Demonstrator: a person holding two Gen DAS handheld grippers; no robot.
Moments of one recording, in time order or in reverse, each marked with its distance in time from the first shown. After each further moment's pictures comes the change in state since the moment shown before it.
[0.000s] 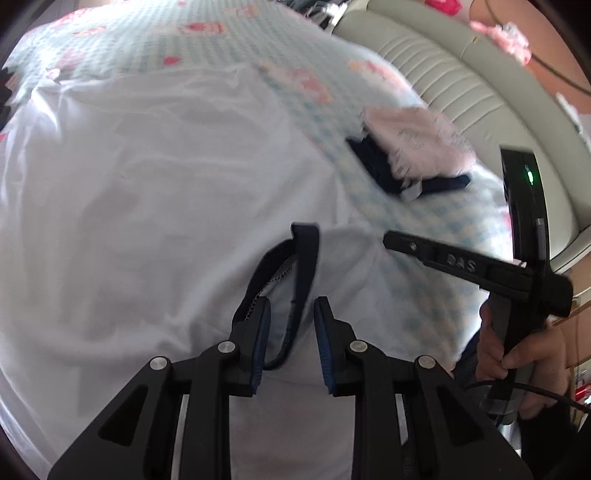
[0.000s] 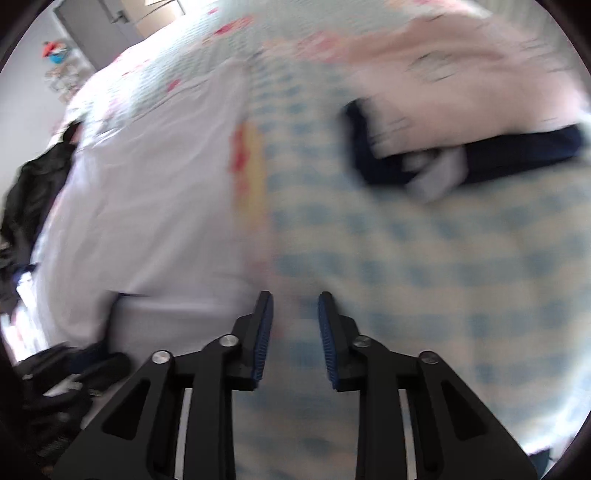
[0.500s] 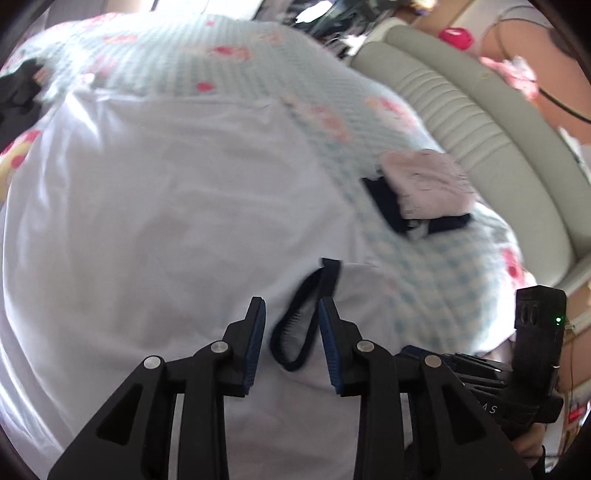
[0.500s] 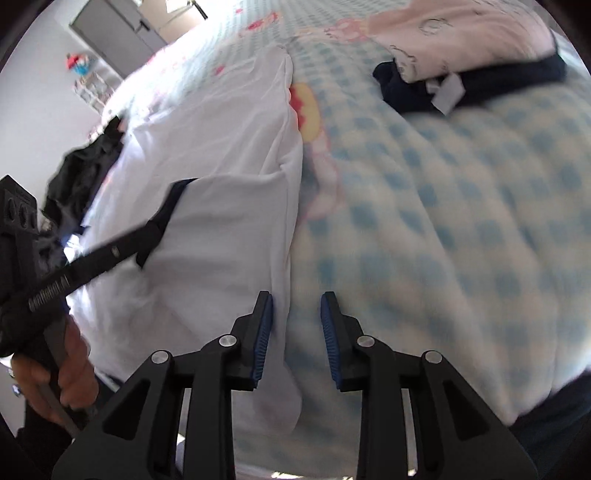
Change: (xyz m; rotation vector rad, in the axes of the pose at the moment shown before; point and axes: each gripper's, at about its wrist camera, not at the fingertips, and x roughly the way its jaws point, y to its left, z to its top) left arm -0.024 0.021 -0.004 -0.036 -0.054 0.002; right arm -0.035 0.009 -0.083 0.023 0.034 0.226
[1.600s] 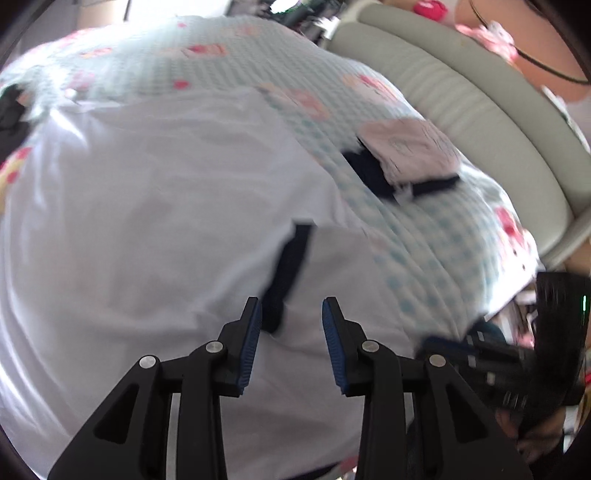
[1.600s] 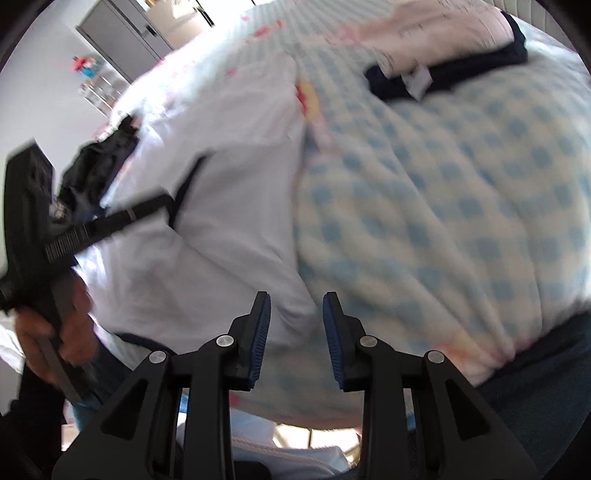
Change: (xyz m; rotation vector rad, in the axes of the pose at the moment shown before) left arm 0.009 -0.007 -0.024 0.081 0.079 0.071; right arm -0.035 0.001 -0.034 -0.005 -0.036 0.011
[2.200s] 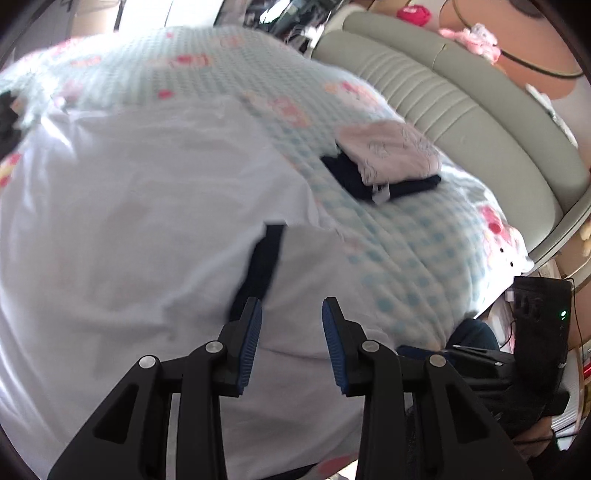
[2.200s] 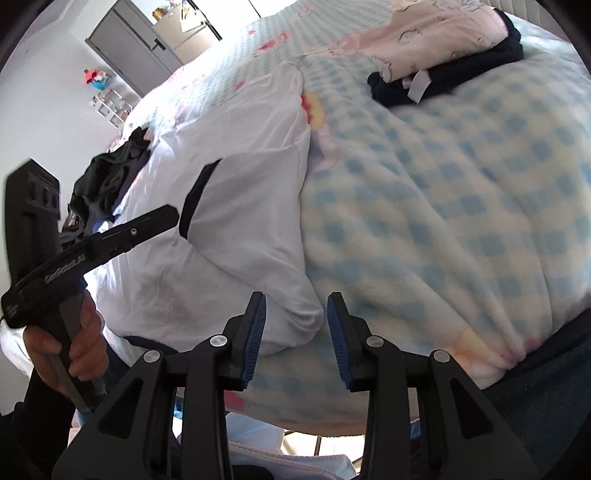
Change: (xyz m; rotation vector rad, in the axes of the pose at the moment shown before) left arm 0.001 -0.019 -0.007 0.015 -0.037 -0.069; right arm 0.017 0.000 -0.013 -0.006 0.001 0.021
